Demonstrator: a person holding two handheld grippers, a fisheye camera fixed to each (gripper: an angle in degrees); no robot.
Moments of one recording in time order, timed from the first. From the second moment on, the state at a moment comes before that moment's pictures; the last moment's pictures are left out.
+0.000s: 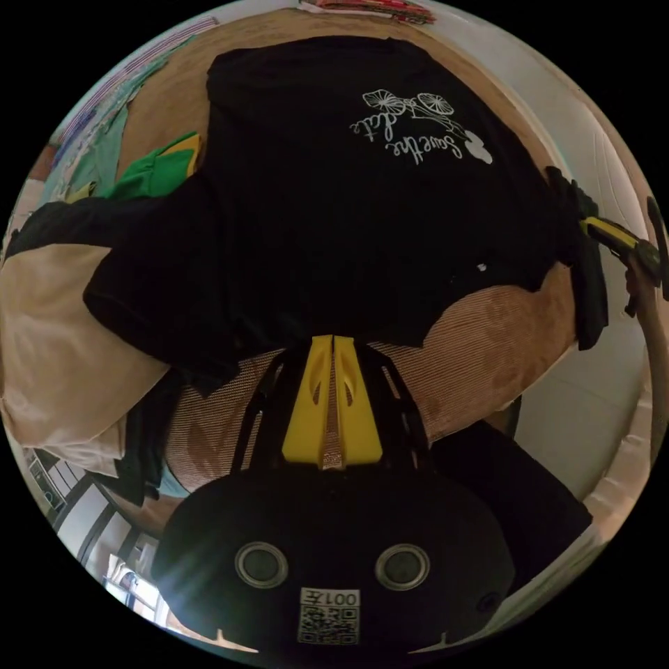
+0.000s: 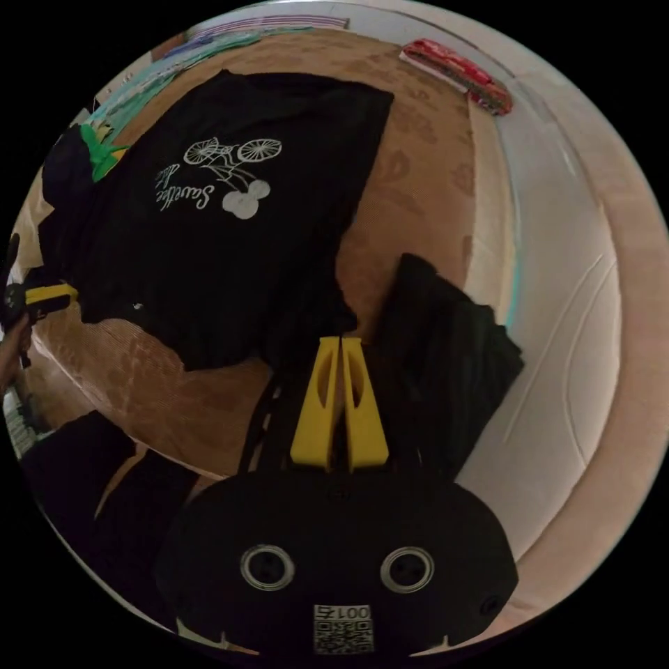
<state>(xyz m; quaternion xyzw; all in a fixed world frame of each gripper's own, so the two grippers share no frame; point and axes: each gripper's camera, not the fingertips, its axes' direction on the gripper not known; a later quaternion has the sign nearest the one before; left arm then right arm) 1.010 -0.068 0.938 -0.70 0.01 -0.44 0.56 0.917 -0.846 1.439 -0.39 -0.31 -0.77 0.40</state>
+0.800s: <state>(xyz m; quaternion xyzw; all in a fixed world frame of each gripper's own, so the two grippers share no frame) 1.228 -0.163 1.258 -0.58 0.13 -0.28 0.76 0.830 -0.655 1.559 -0.44 -0.49 -0.70 0.27</state>
